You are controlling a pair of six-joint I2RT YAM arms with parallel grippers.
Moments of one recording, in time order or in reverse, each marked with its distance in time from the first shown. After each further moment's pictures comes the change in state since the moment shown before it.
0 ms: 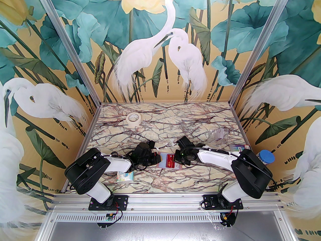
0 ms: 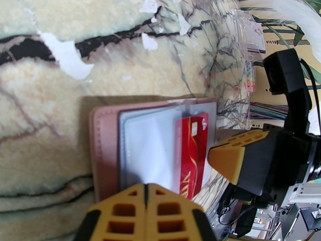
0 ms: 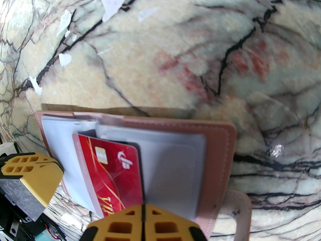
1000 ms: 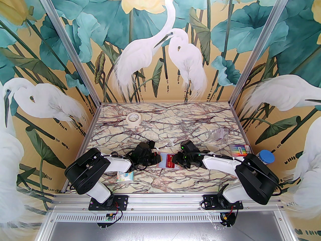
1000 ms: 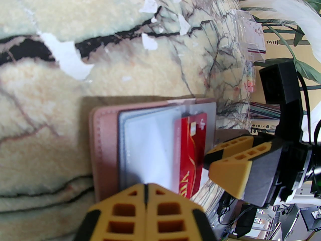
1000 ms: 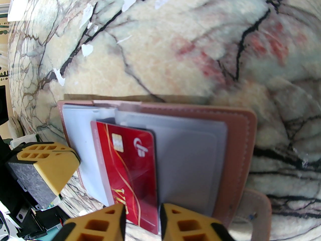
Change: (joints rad) left arm 0.000 0.000 0.002 -0.003 0.000 0.000; right arm -0.019 -0.084 -0.176 0.245 -0.094 0.045
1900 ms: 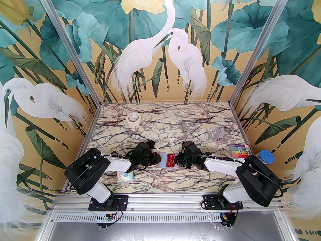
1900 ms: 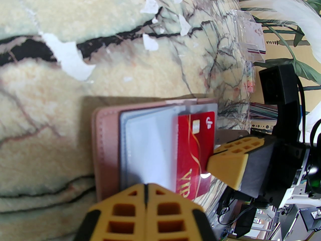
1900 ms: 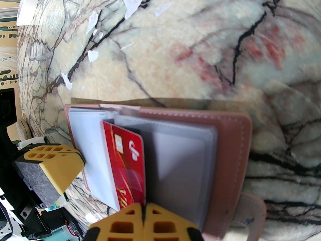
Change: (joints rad) left arm 0.004 0.000 0.000 -0.001 0.003 0.000; right arm -0.009 -0.012 -0.072 0.134 -0.017 0.035
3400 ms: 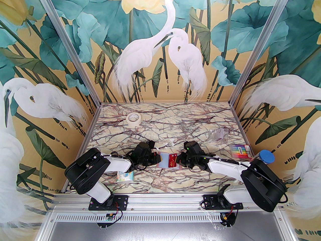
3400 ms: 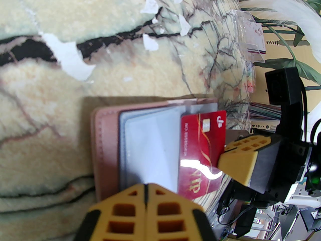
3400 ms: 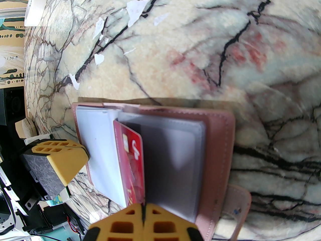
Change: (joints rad) left arm 0.001 0.000 0.000 0.000 0.001 0.000; right arm -0.040 -0.072 -0.037 -0.008 -0.026 -0.034
